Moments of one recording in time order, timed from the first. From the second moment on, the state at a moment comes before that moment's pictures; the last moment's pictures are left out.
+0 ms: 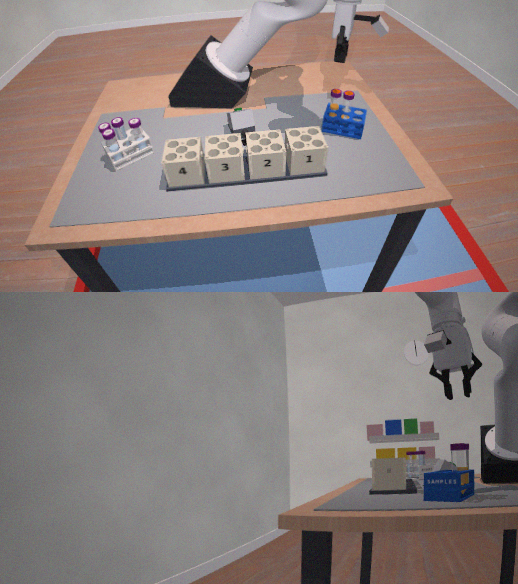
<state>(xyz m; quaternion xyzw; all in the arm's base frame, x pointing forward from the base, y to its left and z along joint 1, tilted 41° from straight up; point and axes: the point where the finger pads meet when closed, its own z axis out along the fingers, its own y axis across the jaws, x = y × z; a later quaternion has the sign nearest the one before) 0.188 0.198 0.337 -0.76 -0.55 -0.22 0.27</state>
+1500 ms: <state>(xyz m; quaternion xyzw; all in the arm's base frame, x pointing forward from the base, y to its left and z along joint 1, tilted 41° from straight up) 0.201 0.250 0.335 -0.76 -0.55 -0.22 0.27</state>
